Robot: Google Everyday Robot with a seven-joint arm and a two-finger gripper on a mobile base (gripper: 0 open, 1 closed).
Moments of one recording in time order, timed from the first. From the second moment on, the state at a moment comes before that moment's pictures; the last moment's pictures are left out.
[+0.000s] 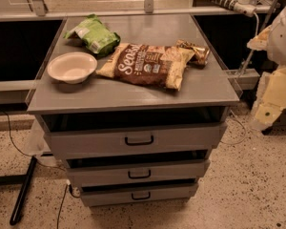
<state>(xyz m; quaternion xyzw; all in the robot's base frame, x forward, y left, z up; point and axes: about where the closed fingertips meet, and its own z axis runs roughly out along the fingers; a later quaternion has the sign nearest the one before) 0.438 -0.216 0.978 -0.60 0.78 -0.04 0.16</state>
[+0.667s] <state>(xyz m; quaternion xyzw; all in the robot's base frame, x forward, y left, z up) 0.436 -0.211 0.957 -0.61 0.77 -0.03 0.16</state>
